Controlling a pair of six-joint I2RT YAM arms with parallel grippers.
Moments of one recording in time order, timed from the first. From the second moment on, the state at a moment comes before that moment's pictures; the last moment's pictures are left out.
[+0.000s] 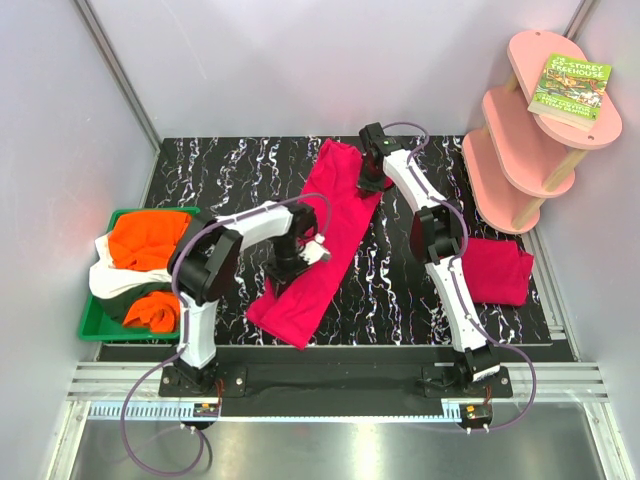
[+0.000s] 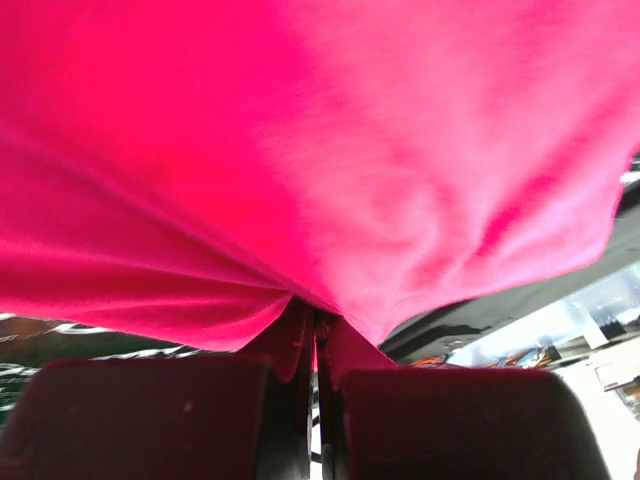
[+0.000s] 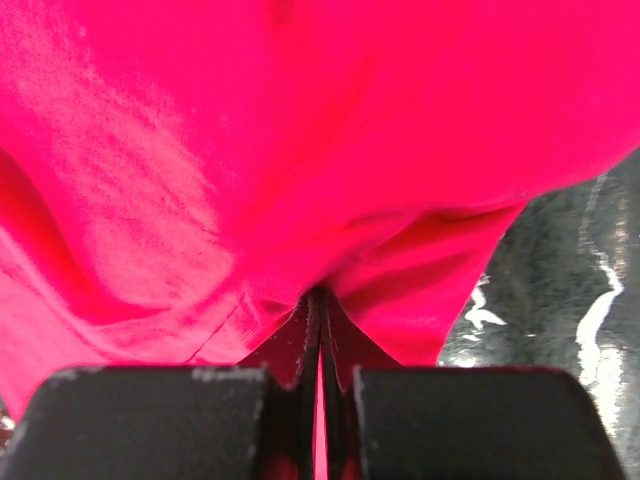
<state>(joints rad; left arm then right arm) -0.57 2.01 1.37 -1.19 0.22 0.37 0.35 2.72 2.63 -1.06 0.03 0.58</state>
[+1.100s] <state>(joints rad) -0.53 1.82 1.42 -1.13 0.26 0.25 0.36 2.59 2.45 -0.98 0.01 0.59</state>
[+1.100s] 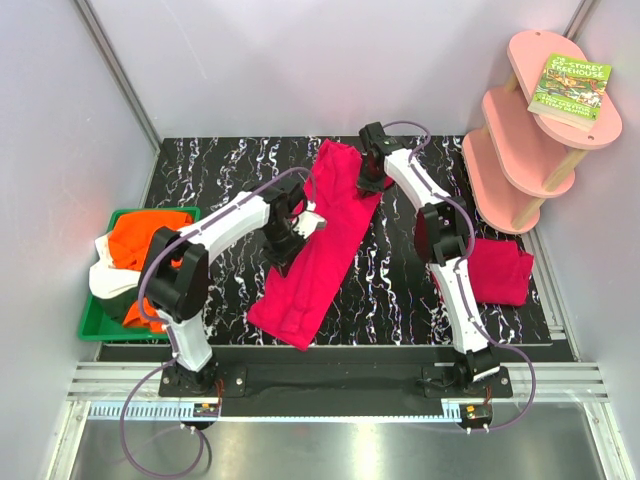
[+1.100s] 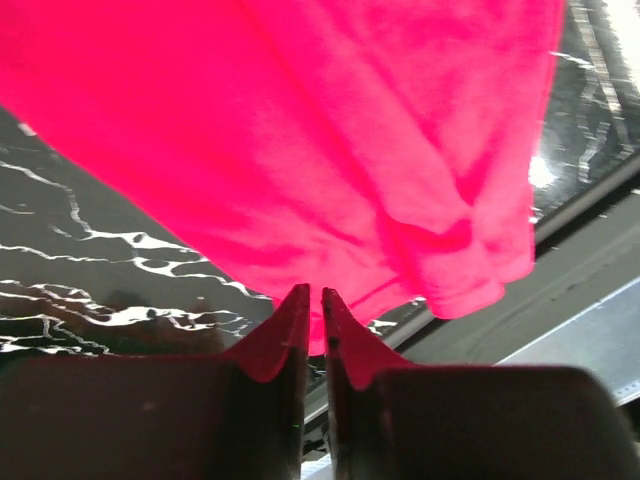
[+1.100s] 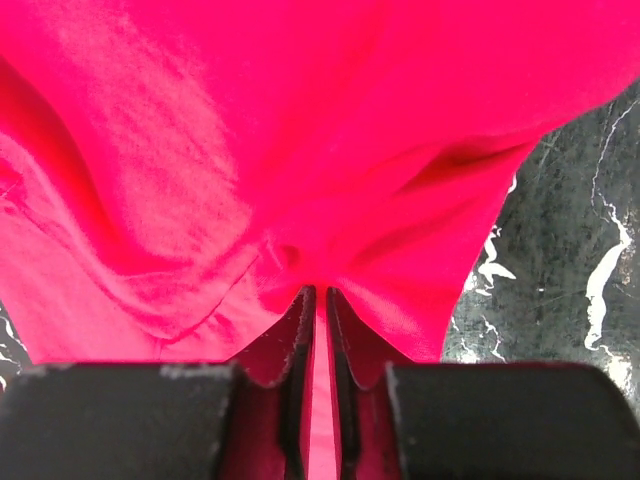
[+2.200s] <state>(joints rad) -0.22 1.98 1.48 -0.99 0.09 0.14 0.43 2.12 1.73 -0.72 0.26 0.71</state>
